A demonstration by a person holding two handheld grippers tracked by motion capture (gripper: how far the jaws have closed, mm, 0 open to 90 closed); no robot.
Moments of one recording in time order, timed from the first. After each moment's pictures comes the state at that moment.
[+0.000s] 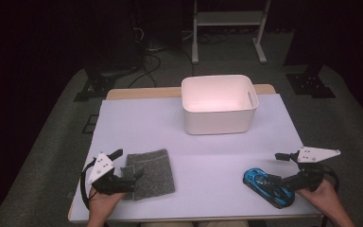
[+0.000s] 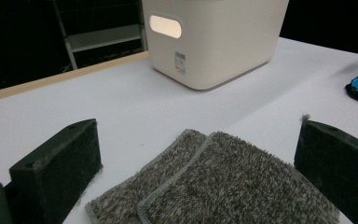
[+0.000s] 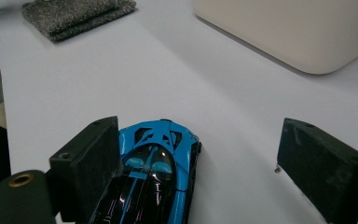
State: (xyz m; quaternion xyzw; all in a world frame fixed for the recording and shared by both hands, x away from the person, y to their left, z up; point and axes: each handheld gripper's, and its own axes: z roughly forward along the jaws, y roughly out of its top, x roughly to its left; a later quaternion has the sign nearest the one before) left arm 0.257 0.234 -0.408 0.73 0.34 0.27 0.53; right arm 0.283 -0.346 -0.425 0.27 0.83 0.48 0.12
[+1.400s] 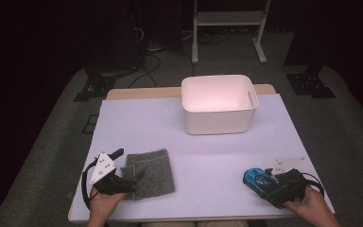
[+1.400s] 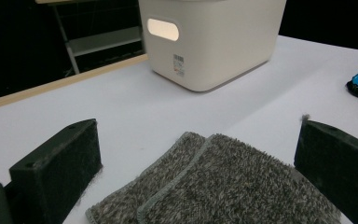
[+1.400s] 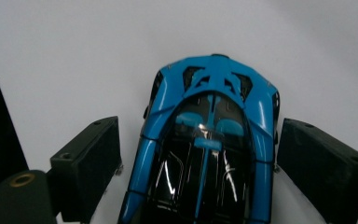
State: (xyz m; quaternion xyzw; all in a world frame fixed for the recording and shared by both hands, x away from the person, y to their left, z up) left arm 0.256 0.230 -0.406 0.74 0.33 0.28 0.52; right arm 0.267 -0.297 -0.440 0.28 0.90 0.32 0.09
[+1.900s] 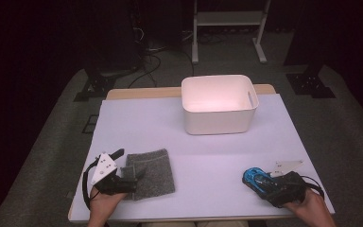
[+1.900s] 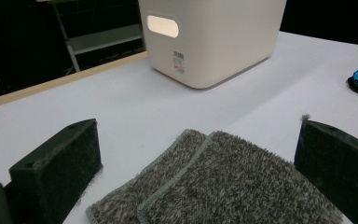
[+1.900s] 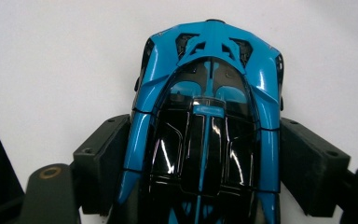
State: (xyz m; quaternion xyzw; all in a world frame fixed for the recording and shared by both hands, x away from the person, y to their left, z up) left arm 0.256 0.229 -0.407 0.74 0.33 0.28 0.52; right arm 0.263 -0.296 -0.448 0.30 0.90 0.29 0.10
